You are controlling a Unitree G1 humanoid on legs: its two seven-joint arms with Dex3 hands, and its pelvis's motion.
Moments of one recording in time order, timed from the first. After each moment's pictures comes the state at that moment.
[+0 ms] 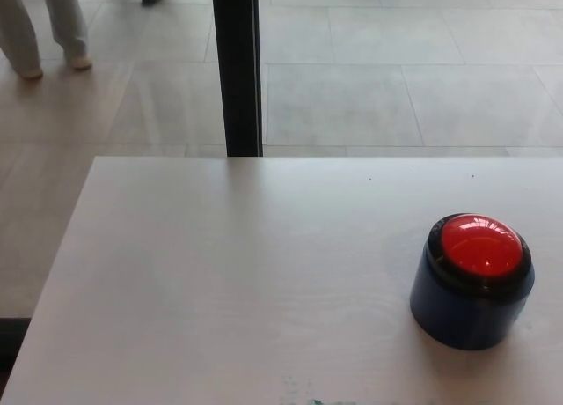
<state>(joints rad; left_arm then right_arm) -0.09 0.59 0.45 1.27 -0.26 -0.16 0.01 0.14 -0.35 -0.67 0.55 0.37 0.11 -0.08</state>
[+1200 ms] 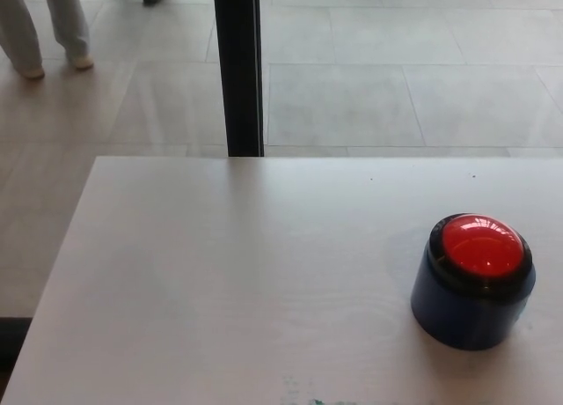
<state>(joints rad) -0.06 0.59 0.53 1.25 -0.30 -0.10 -0.13 0.13 -0.38 -0.68 0.61 0.39 0.29 -0.08</state>
